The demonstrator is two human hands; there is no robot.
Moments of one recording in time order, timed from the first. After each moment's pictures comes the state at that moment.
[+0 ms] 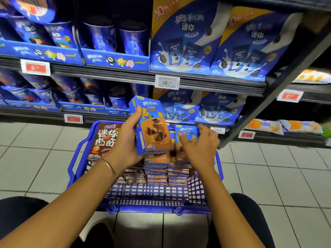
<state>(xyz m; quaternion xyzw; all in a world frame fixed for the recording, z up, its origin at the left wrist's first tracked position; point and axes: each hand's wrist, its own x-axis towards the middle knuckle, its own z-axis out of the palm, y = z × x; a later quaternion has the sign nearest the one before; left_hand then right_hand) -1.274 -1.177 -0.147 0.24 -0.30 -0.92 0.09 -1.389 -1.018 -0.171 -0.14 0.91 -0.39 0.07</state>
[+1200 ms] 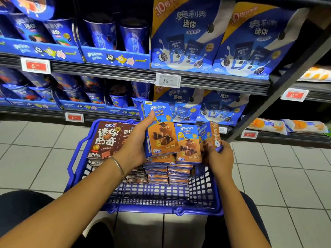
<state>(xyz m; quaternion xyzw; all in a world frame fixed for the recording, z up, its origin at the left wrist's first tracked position) -1.288 -1.165 -0.157 0.30 -0.35 -0.89 0.06 -1.432 -0.966 -0.225 -0.01 0.86 -0.51 0.08</state>
